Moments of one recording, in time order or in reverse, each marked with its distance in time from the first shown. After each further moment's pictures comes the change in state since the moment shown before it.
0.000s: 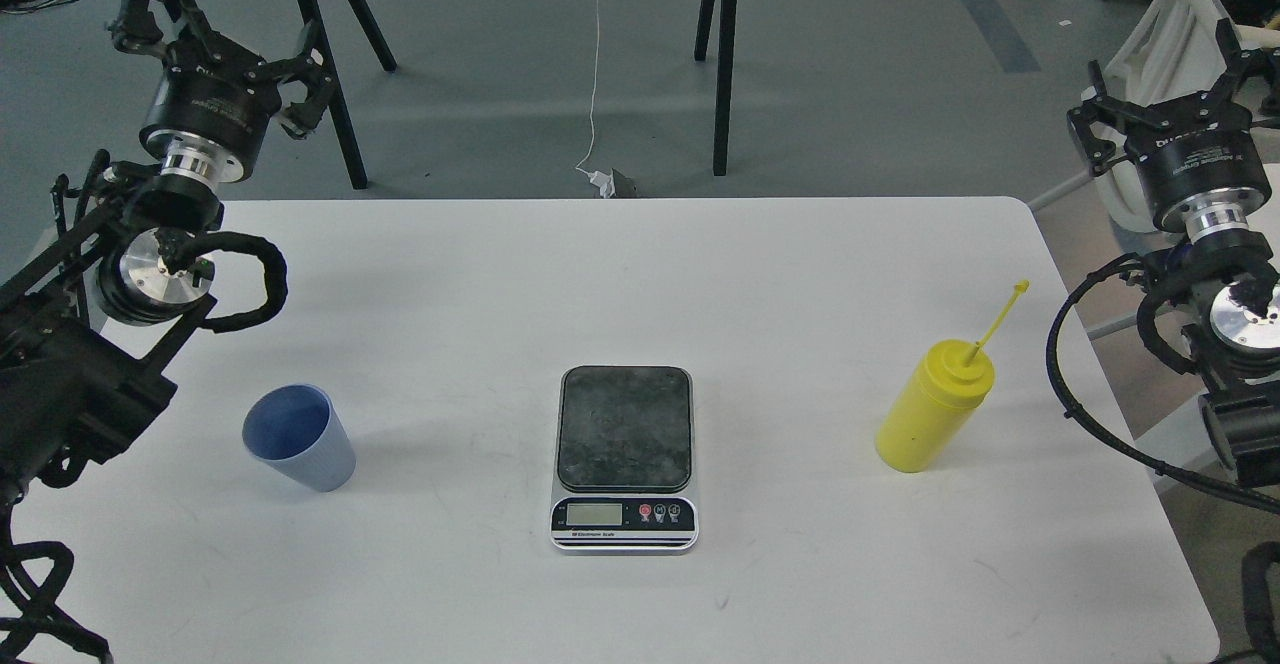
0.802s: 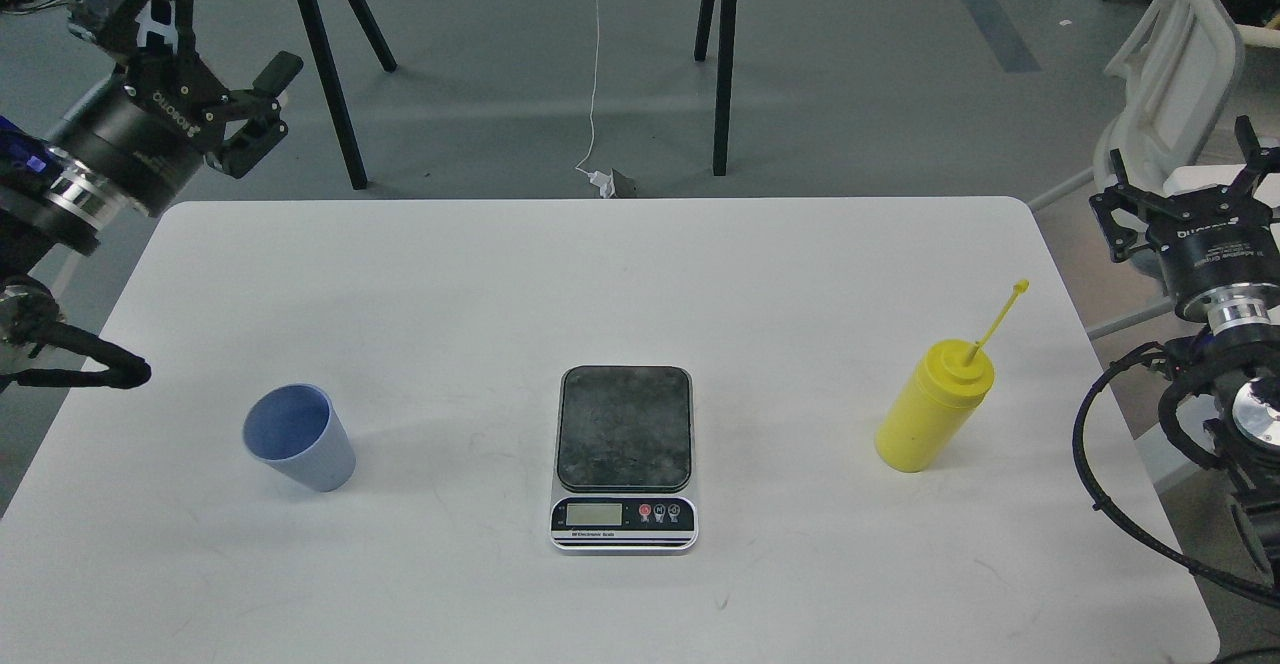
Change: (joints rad) left arm 0.191 0.438 0.044 -0.475 0.807 -0.053 -0.039; right arm -0.277 -0.050 0.103 0.159 0.003 0.000 0.035
